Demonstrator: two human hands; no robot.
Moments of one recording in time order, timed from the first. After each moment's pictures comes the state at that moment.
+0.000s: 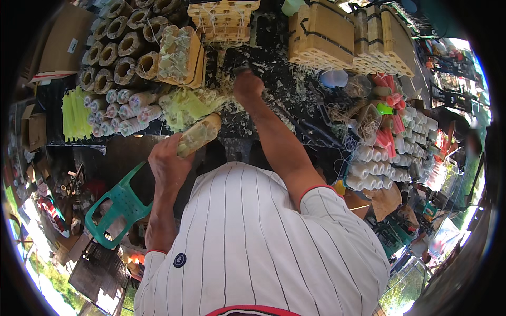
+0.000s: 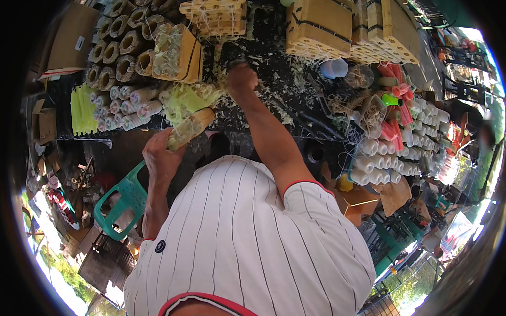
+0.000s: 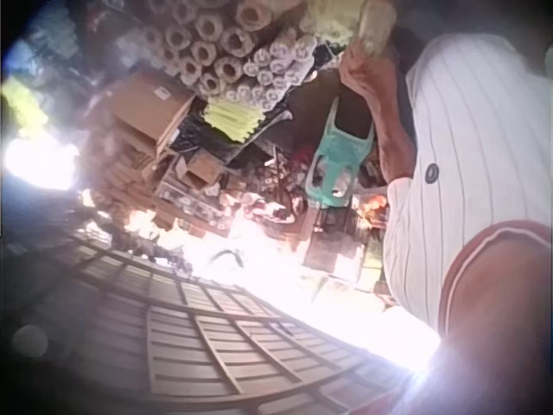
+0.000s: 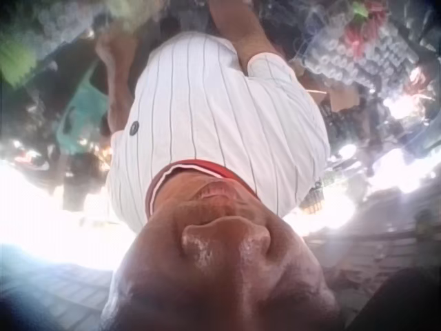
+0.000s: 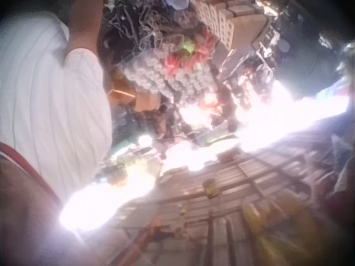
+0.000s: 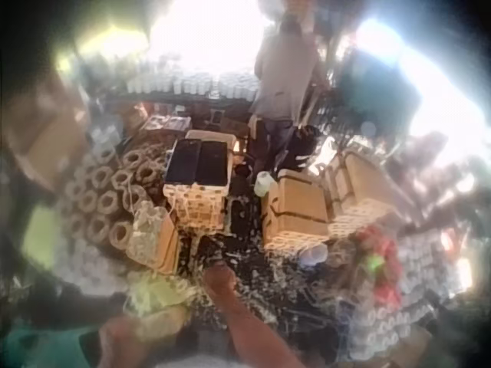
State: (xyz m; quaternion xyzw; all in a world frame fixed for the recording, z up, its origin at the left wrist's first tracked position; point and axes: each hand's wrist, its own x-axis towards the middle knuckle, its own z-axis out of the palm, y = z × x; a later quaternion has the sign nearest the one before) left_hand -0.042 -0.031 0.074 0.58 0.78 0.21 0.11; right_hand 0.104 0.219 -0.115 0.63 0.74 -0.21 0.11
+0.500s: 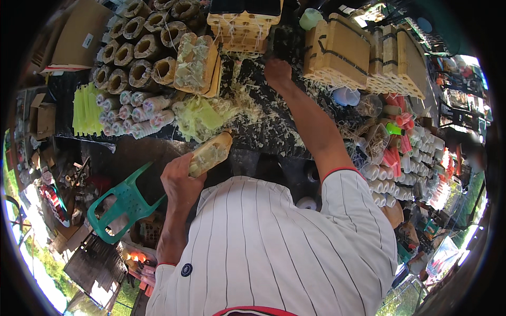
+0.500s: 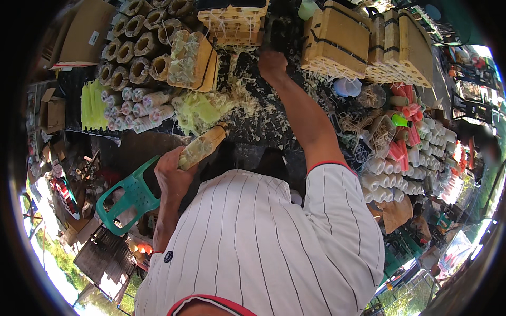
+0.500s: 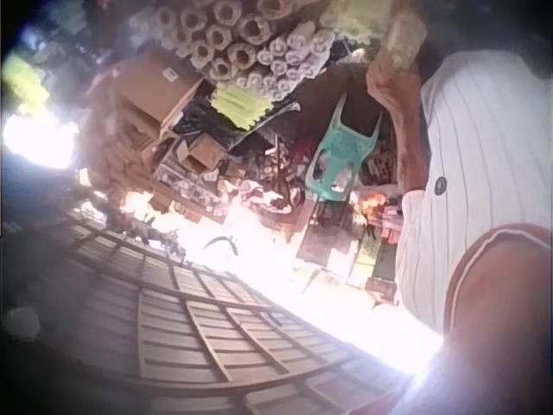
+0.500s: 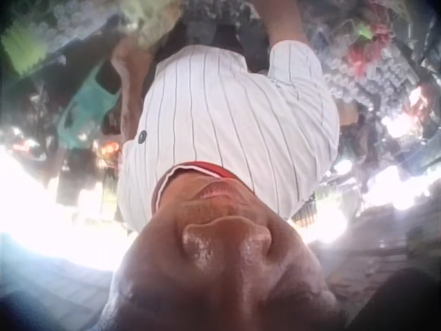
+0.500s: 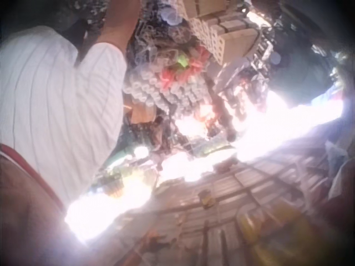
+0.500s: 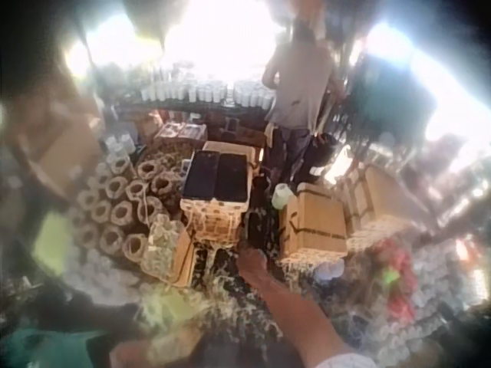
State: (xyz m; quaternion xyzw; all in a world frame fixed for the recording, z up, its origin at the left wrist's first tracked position) left_hand -0.030 -0.050 0.086 0.54 0.80 0.21 0.12; right_hand 0.129 0.335 -0.129 0.52 0.83 -0.14 0.15
